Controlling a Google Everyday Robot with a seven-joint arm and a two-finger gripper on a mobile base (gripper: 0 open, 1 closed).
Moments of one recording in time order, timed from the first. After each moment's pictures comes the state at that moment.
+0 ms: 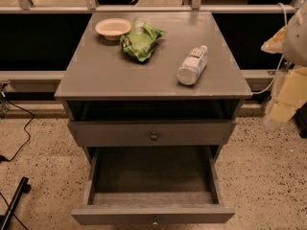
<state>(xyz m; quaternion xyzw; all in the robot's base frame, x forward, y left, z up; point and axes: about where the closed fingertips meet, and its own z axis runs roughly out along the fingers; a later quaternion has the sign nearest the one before) 0.438 -0.216 0.979 -0.60 0.78 -0.04 0.16</state>
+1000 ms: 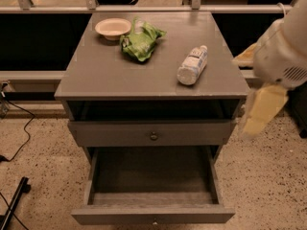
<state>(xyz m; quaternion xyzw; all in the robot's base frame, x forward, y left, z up) 0.444 -0.178 0.945 -0.65 0.74 -0.01 0.18</state>
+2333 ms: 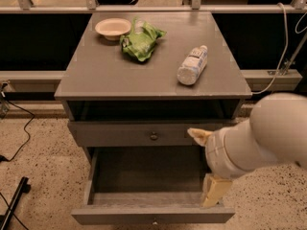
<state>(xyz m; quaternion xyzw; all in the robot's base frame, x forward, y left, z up) 0.395 -0.109 0.771 -0.73 0.65 0.02 0.23</state>
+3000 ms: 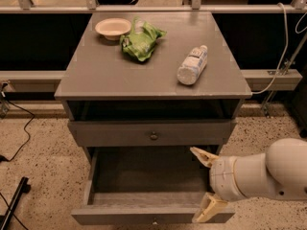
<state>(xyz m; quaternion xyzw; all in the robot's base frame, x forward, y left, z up) 0.383 -0.108 0.698 -0.67 0.66 0.11 0.33</state>
